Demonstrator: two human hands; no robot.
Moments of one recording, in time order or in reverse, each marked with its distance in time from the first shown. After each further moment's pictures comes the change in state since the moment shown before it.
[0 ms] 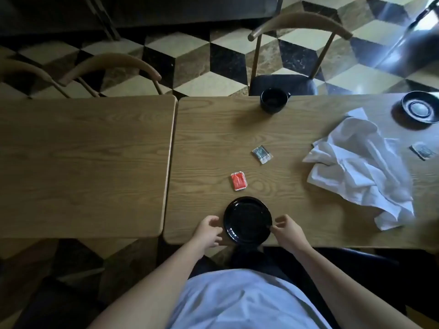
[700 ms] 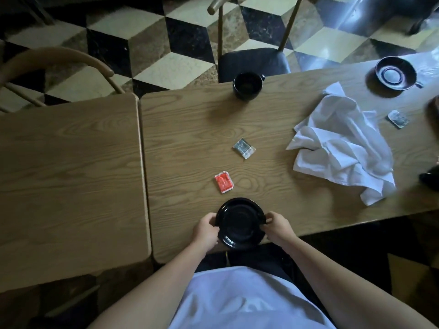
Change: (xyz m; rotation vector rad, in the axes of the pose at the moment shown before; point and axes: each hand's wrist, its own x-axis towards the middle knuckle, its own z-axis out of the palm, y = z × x) left_hand 0.036 0.030 0.017 0.239 0.026 0.044; right_hand 0.021 -0.010 0.011 0.077 -0.063 0.190
